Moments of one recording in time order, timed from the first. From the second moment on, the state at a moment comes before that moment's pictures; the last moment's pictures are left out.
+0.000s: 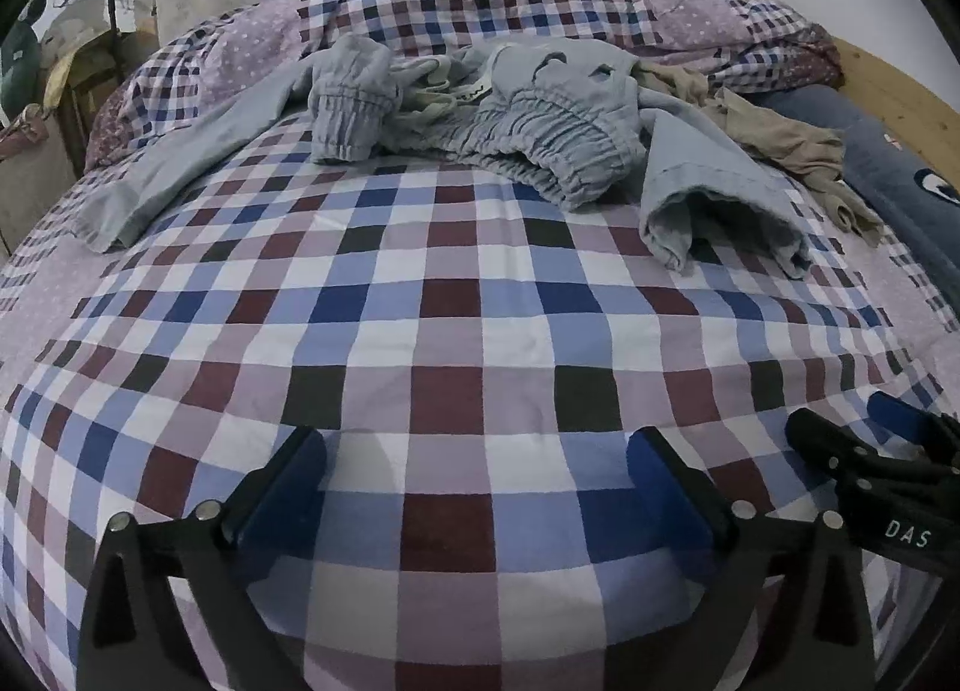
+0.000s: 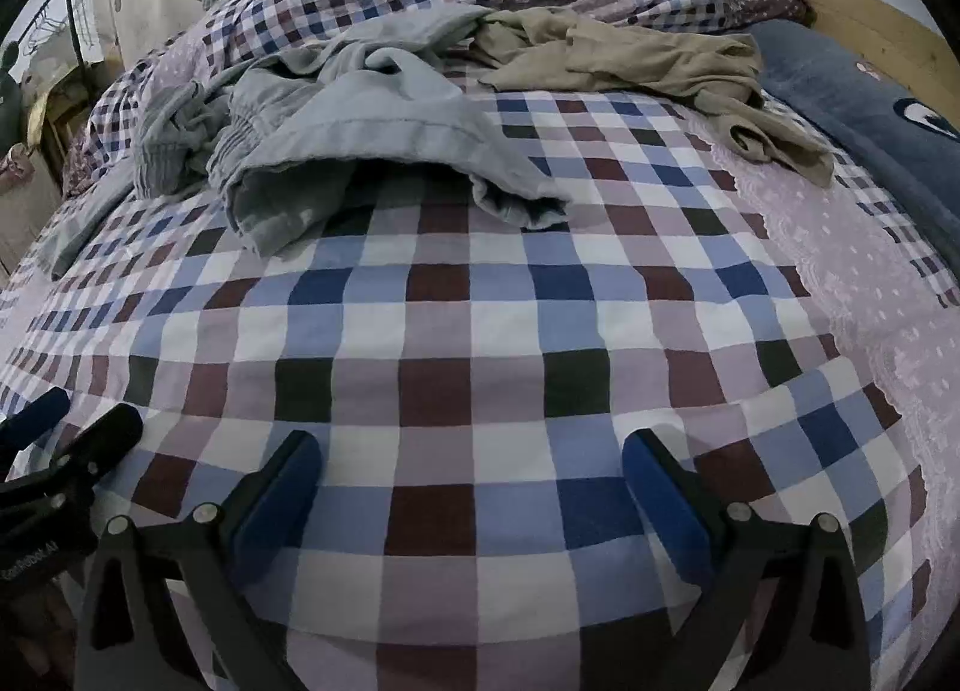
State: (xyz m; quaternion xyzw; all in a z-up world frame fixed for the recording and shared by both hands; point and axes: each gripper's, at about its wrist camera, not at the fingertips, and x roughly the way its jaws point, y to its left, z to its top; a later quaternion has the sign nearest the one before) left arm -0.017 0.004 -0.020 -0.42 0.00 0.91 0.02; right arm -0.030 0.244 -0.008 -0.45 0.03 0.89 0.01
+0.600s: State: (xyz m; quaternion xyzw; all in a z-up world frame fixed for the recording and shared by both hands) left arm -0.018 0.002 -0.022 -0.42 0.00 0.91 0.03; right arm -0.030 0.243 -0.008 -0.45 0.03 0.89 0.01
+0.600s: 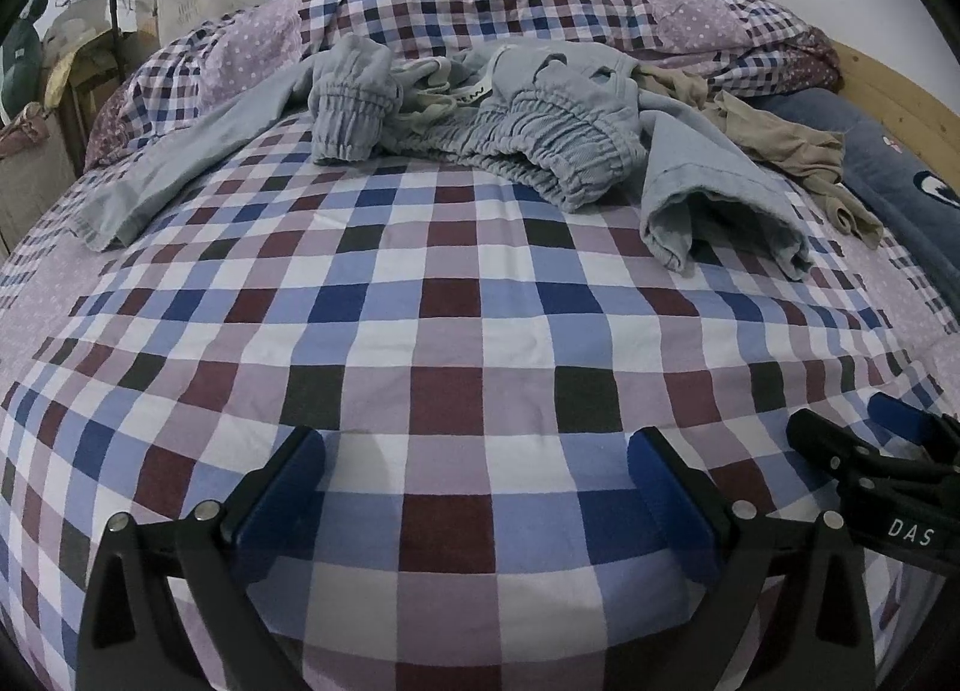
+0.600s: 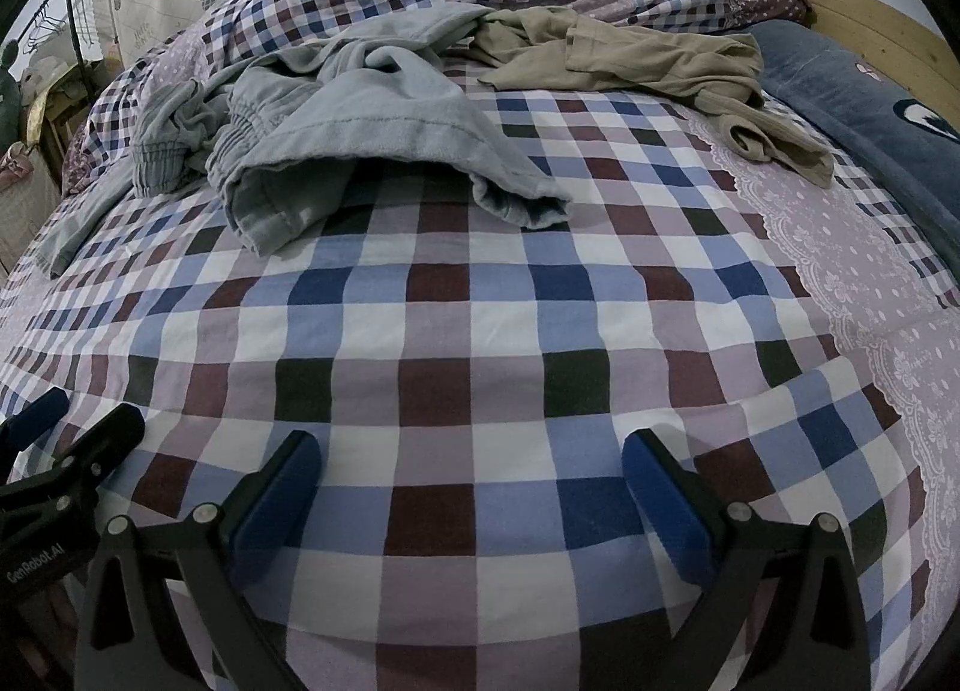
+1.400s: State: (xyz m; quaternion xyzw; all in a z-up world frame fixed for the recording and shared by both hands) left arm -0.018 0.001 -0.024 -0.42 -0.01 0.91 0.03; right arm -0.031 0.244 -0.008 -0.45 0.03 0.89 0.01
